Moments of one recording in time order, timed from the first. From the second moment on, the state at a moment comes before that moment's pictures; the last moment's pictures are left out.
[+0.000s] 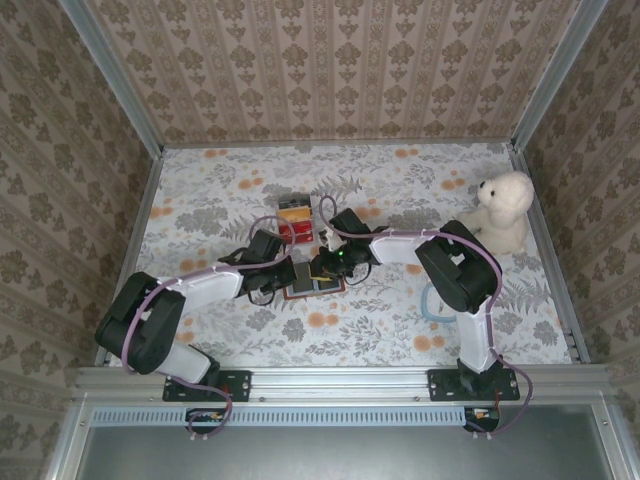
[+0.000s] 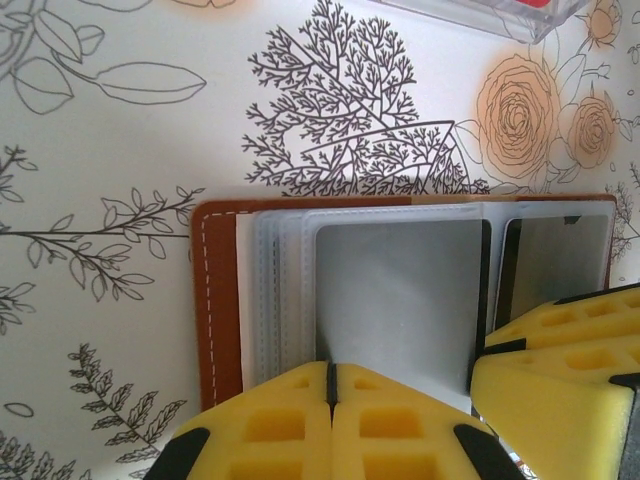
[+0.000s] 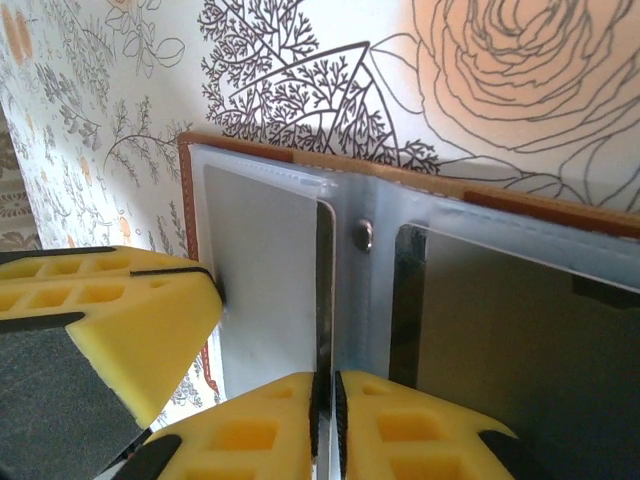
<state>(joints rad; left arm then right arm) -0.60 1.47 0.63 -0.16 0.15 -0.83 0.65 2.01 1.16 -0.16 -0.61 0.72</state>
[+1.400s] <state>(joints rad) -0.61 1.44 0.61 -0.17 0.13 -0.82 0.58 1.97 1.06 -0.04 -0.69 0.74</state>
